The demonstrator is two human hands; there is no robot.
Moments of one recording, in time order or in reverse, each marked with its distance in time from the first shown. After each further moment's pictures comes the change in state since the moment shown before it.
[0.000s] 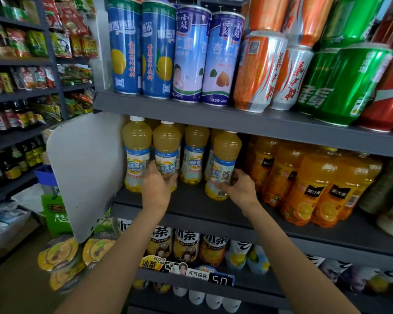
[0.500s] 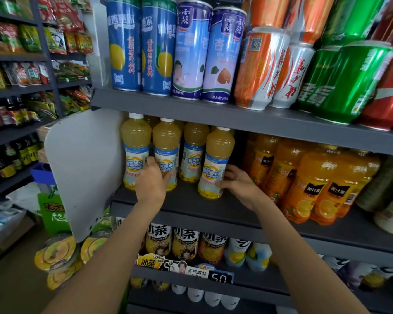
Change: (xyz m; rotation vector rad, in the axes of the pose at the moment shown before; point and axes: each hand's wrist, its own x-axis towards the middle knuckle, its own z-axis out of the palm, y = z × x) left_hand 0.008 0.007 -0.009 0.293 -0.035 -0.015; right_hand 0.008 -0.002 -0.006 0.371 -0.319 0.167
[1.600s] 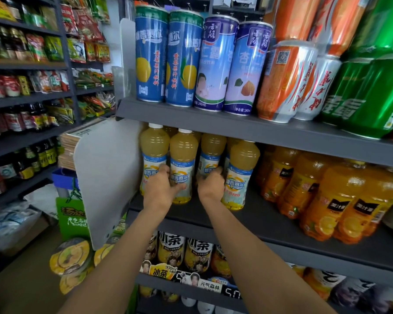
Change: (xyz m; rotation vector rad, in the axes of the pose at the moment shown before) left_hand 0.011 -0.018 -0.017 -0.194 -0.134 0.002; right_hand 0.033 -0.027 0.117 -0.386 0.463 0.053
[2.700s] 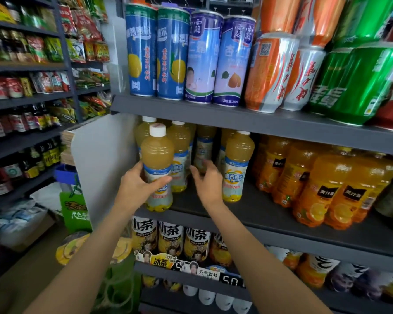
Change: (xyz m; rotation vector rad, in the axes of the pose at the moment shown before) left_hand -0.034 -0.003 -0.050 -0.360 -0.011 0.078; right_hand -0.017 0.026 -0.014 0.118 0.000 -0.393
